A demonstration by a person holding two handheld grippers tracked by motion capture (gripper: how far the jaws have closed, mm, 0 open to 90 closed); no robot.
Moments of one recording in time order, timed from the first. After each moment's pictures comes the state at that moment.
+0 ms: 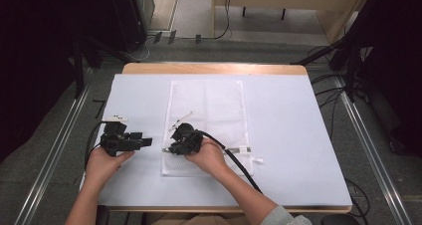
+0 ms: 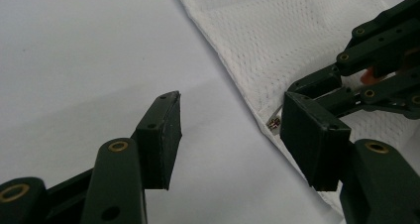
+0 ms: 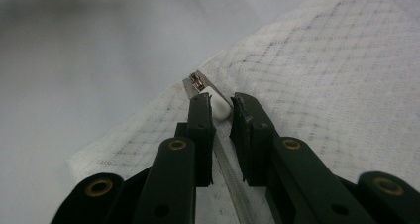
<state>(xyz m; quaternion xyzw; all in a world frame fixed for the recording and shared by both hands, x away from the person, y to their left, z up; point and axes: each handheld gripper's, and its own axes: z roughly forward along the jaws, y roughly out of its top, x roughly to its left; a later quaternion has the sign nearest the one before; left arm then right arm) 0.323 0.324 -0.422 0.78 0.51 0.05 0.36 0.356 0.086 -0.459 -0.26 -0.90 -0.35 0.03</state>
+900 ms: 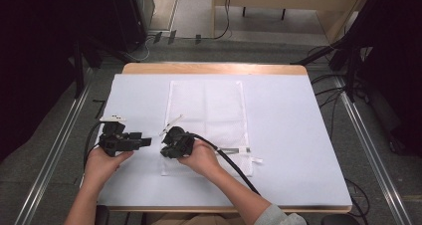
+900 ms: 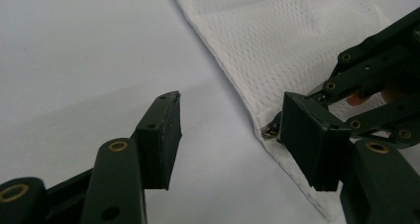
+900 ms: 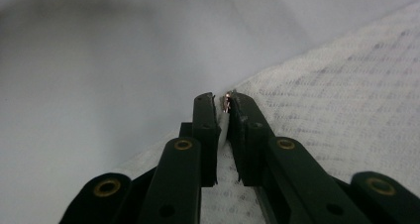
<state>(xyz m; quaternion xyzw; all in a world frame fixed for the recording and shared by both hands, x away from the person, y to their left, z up) 0.322 0.327 -0.421 0.78 0.51 0.04 0.37 0.347 0.108 -0.460 -0.22 -0.91 -0.35 0.03</state>
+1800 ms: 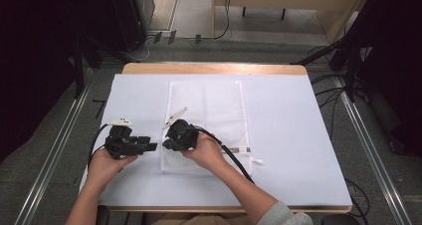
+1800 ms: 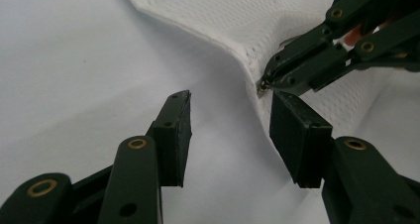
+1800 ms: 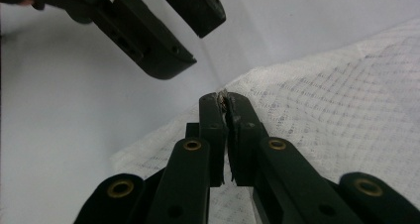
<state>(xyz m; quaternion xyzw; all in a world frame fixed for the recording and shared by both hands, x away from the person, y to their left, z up) 0.318 0.312 -0.424 0.81 0.45 0.02 0.37 0.354 0.093 -0.430 -0.19 -0.91 -0.37 0.01</state>
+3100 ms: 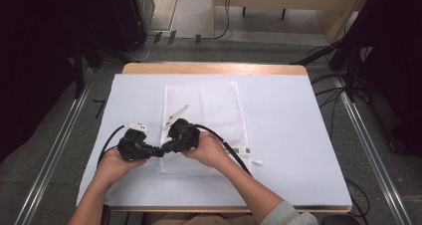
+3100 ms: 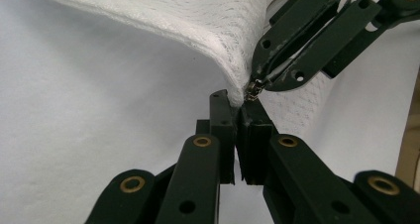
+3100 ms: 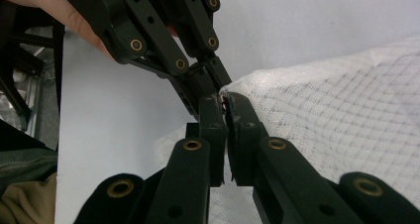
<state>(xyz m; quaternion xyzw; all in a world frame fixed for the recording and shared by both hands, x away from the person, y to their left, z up) 0.322 0.284 -0.436 0.86 0.38 -0.04 0.34 0.354 0.088 -0.420 -0.15 -0.91 -0.38 0.07</state>
